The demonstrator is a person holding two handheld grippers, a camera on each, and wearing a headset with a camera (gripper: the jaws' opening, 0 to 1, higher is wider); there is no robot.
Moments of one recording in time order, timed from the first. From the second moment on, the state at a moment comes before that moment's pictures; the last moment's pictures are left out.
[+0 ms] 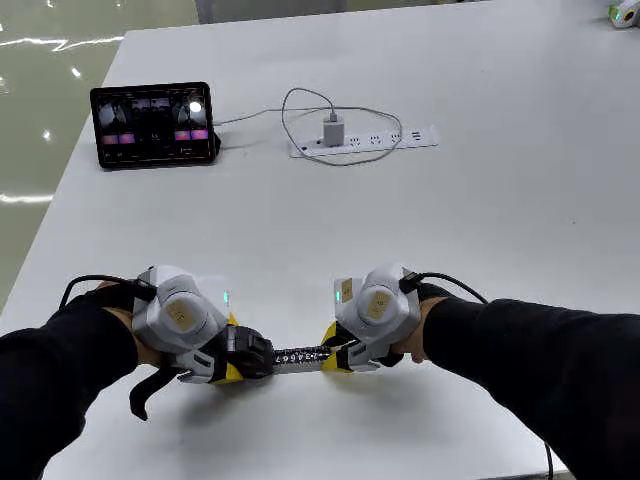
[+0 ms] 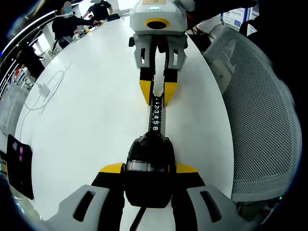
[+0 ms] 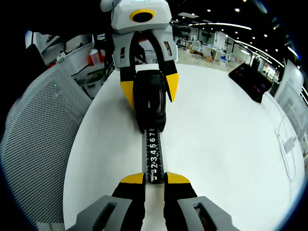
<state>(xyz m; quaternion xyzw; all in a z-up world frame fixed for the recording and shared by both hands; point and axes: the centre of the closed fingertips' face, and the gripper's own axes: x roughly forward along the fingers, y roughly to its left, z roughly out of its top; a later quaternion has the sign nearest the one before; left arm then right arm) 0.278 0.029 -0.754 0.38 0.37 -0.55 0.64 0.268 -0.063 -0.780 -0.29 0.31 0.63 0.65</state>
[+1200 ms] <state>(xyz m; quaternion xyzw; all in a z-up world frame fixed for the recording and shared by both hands) 0.276 0.027 -0.754 0.38 0.37 -0.55 0.65 0.265 -0.085 -0.781 -0.29 0.32 0.63 0.65</state>
